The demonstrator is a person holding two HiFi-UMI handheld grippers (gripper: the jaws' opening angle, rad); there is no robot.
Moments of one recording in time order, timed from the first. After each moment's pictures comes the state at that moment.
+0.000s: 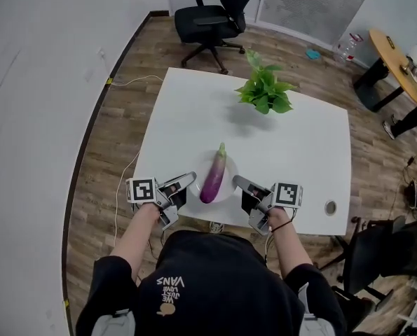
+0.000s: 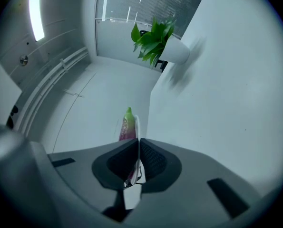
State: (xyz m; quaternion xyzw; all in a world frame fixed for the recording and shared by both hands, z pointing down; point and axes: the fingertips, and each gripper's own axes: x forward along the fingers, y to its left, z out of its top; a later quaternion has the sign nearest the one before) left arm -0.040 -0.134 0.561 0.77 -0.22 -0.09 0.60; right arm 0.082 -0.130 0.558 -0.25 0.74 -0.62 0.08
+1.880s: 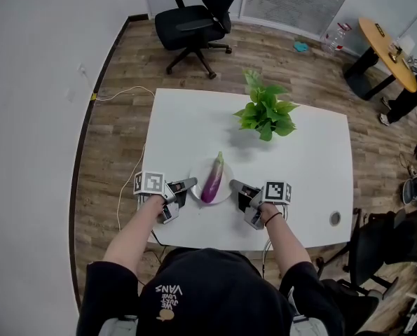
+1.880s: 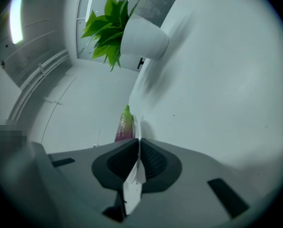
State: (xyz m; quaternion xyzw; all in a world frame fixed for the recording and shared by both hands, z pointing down) left arm -0.051 -0.236 0.649 0.72 -0.19 0.04 0.67; right arm 0.069 -0.221 0.652 -0.31 0.68 -0.66 0.05
